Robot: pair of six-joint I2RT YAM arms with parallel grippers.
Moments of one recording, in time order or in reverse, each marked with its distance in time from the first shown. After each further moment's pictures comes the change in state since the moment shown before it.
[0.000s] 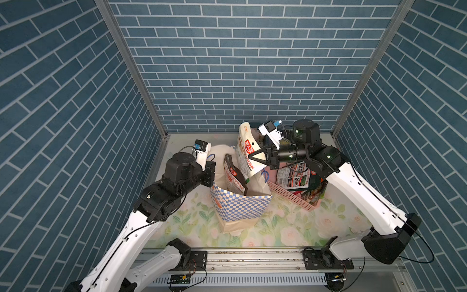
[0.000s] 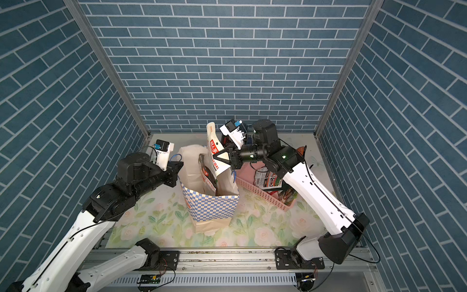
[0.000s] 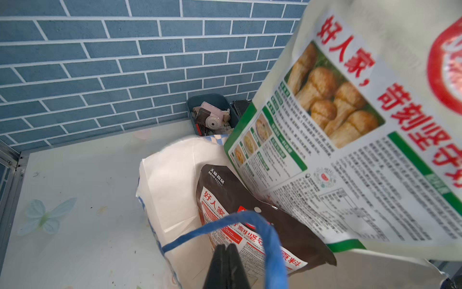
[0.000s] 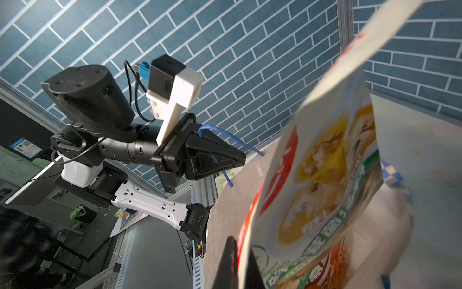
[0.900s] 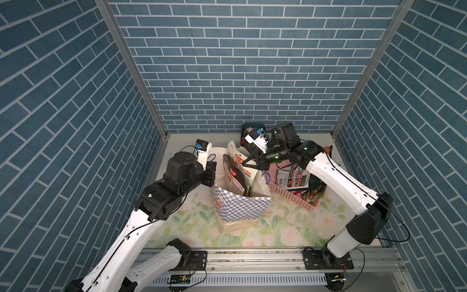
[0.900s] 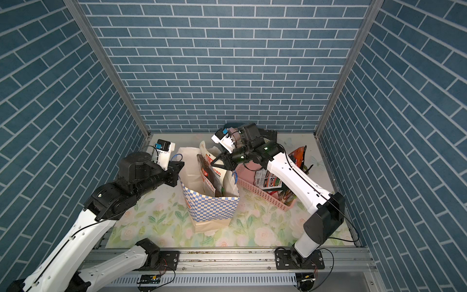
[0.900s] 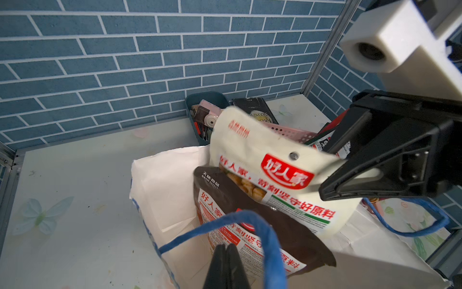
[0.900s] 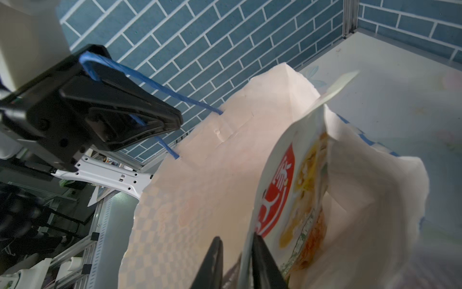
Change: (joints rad) left arm 0.000 0.010 0.002 0.000 0.006 -0.005; right arm -0.002 0.204 0.072 -0.145 0.031 -0.200
